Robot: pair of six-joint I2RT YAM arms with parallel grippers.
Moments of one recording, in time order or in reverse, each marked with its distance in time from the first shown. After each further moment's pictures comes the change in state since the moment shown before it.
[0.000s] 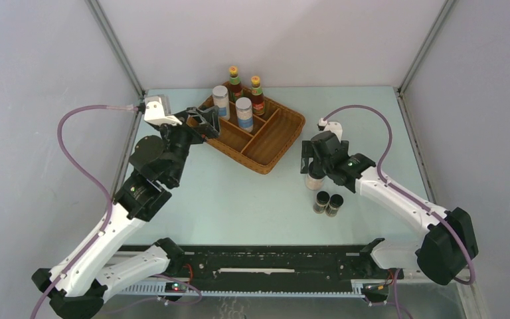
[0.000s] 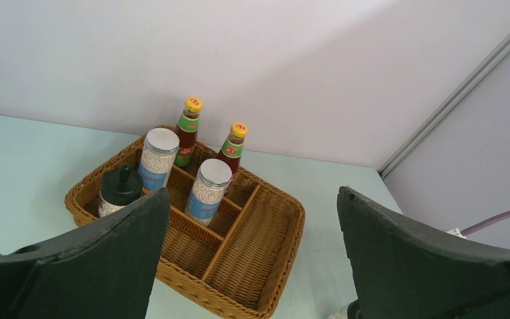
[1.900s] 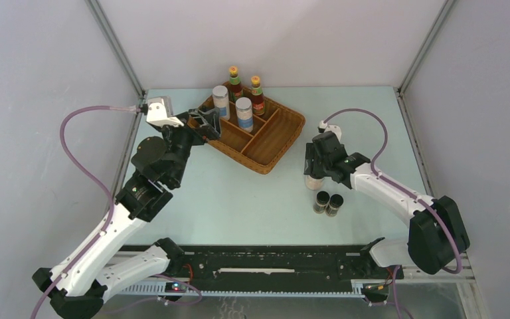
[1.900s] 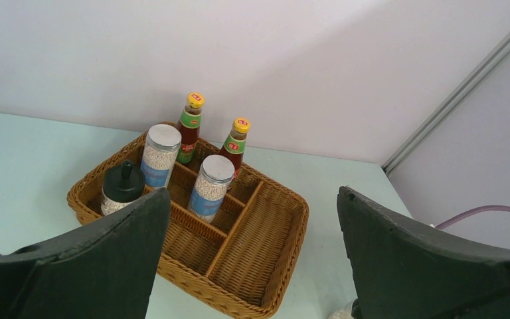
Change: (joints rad) left arm -0.002 -0.003 -0.021 0.008 0.000 0.009; right arm -0.082 0.089 -0.054 0.091 -0.103 -0.004
